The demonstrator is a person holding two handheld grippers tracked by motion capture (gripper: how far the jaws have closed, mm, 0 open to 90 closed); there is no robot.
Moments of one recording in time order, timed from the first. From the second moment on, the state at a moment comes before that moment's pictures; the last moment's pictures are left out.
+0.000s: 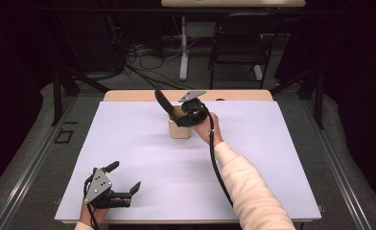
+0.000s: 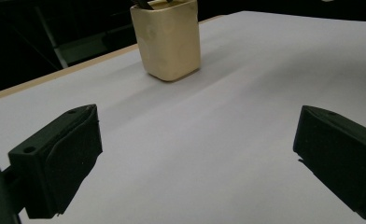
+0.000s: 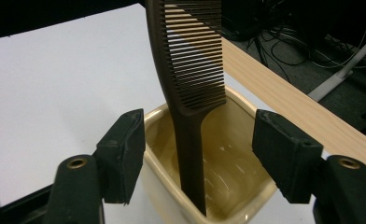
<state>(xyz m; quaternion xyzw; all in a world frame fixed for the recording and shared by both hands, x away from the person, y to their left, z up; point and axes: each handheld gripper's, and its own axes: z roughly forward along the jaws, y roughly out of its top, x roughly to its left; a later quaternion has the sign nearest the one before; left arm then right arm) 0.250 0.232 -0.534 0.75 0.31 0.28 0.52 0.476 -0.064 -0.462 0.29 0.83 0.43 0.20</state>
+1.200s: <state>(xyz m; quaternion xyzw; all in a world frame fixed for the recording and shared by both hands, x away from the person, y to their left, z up) 0.250 0.231 -0.534 0.75 0.31 0.28 0.51 0.423 -0.111 -0.438 0.28 0.84 0.44 0.13</state>
